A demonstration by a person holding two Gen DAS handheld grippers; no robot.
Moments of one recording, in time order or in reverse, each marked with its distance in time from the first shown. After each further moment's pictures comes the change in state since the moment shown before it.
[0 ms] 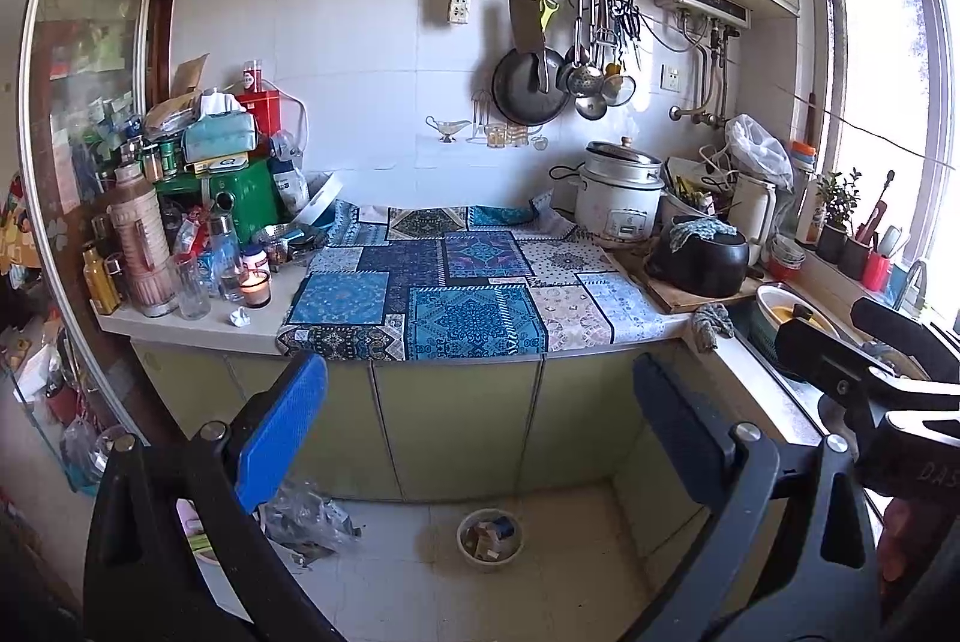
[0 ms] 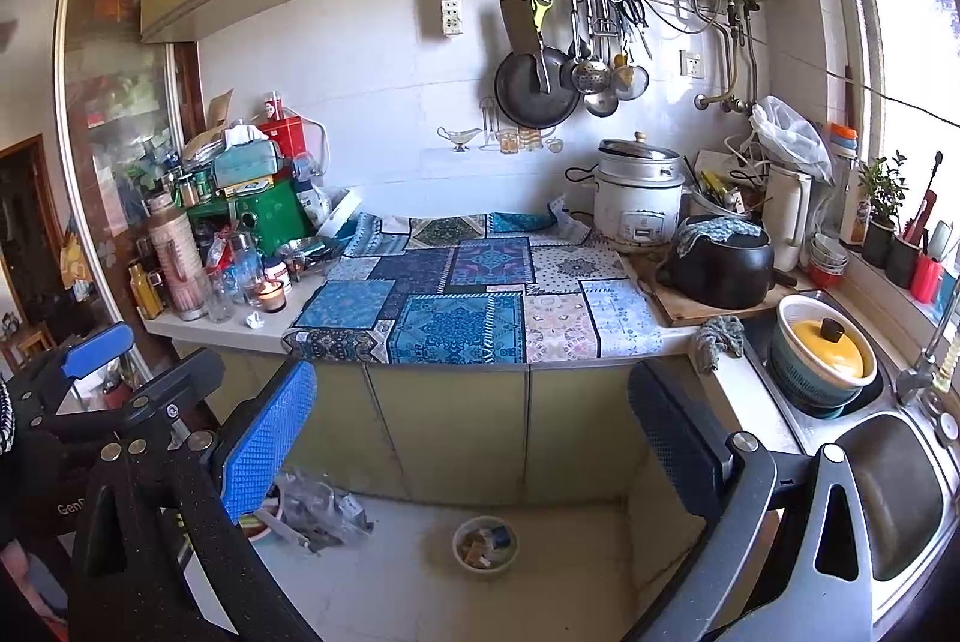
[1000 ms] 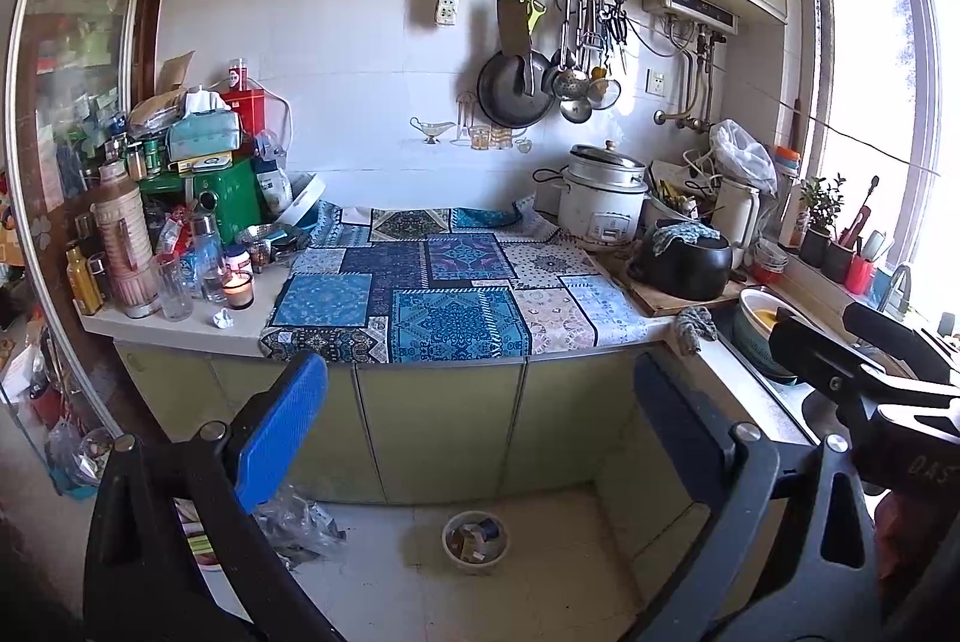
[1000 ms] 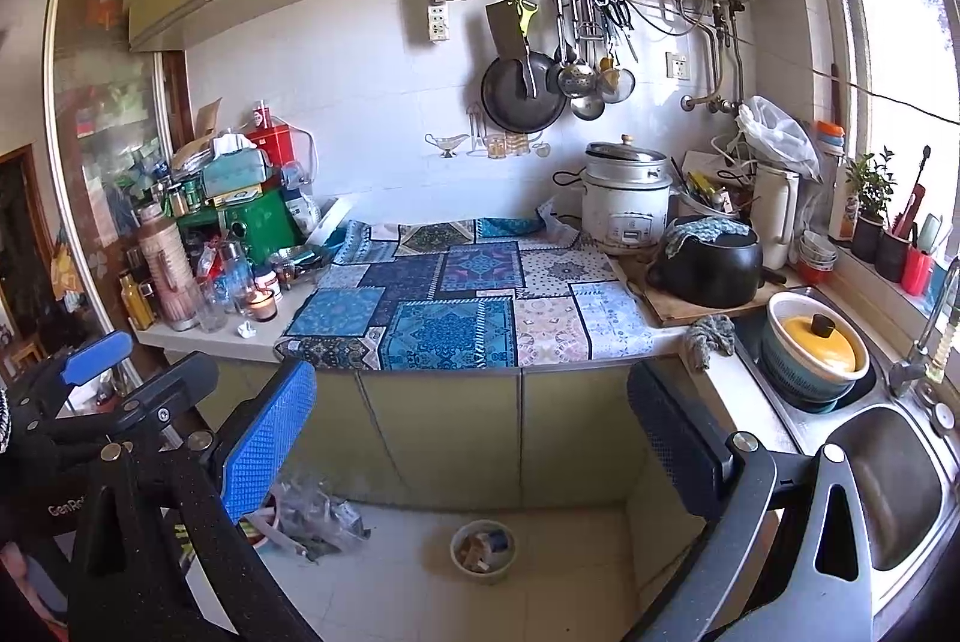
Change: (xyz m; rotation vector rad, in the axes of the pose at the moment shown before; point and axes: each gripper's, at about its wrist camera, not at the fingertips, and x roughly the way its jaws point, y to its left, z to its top) left arm 0.001 0.004 0.003 -0.006 -0.004 -0.051; right arm -0.003 0.009 0.003 0.026 -0.012 -0.038
